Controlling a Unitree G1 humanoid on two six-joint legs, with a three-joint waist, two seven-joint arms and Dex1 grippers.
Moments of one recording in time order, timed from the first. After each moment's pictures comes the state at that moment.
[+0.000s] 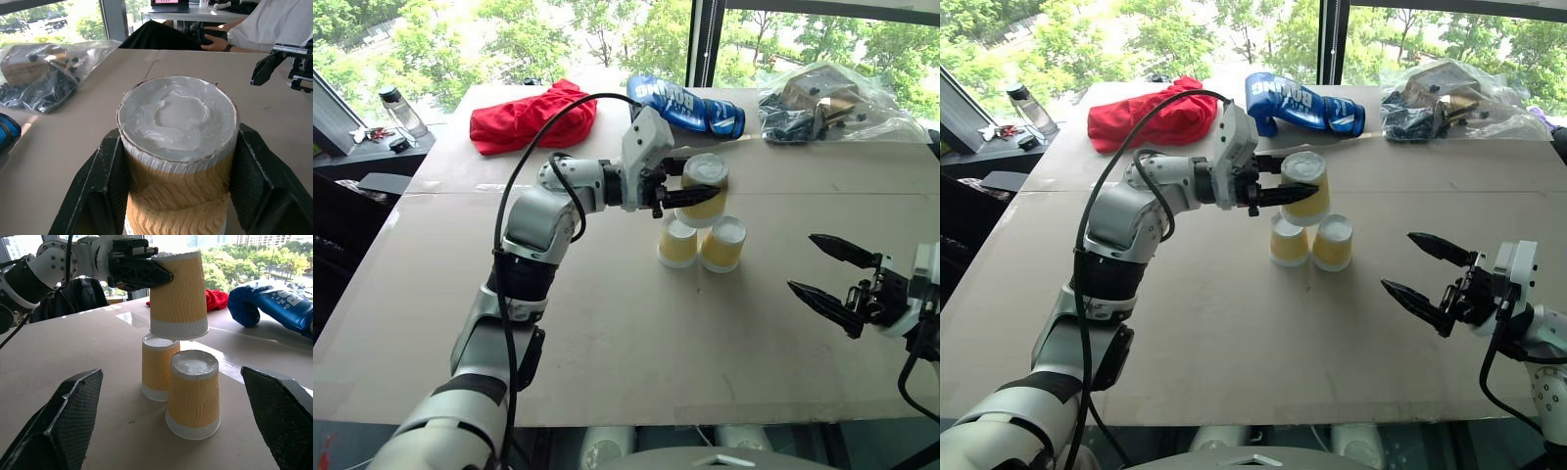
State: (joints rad) left arm -0.87 0.41 -0.20 0.06 -0.39 0.49 -1.03; right arm 0.16 -0.62 -0.36 -0.37 0.77 0.20 1.06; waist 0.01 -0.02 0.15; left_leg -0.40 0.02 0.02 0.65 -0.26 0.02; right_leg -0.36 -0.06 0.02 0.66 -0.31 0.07
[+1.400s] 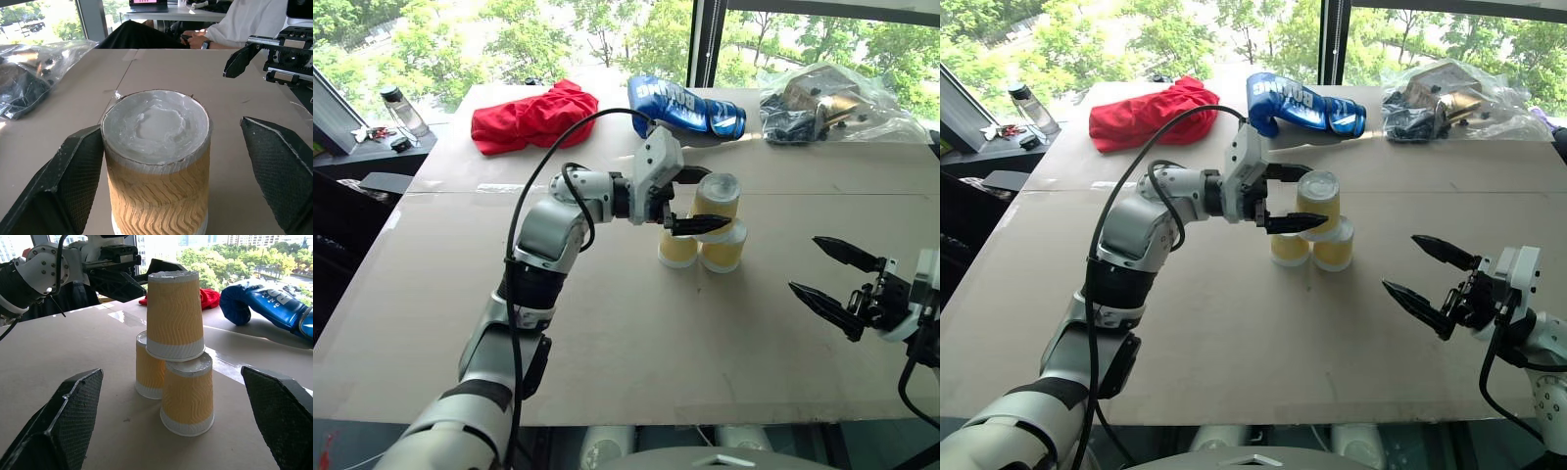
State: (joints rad) left arm -0.80 0.41 -0.20 0.03 -0.36 0.48 -1.09; right arm 0.19 -0.62 -0.37 -0.40 0.76 0.19 1.03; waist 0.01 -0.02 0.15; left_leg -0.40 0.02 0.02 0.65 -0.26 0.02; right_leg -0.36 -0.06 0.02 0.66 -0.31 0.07
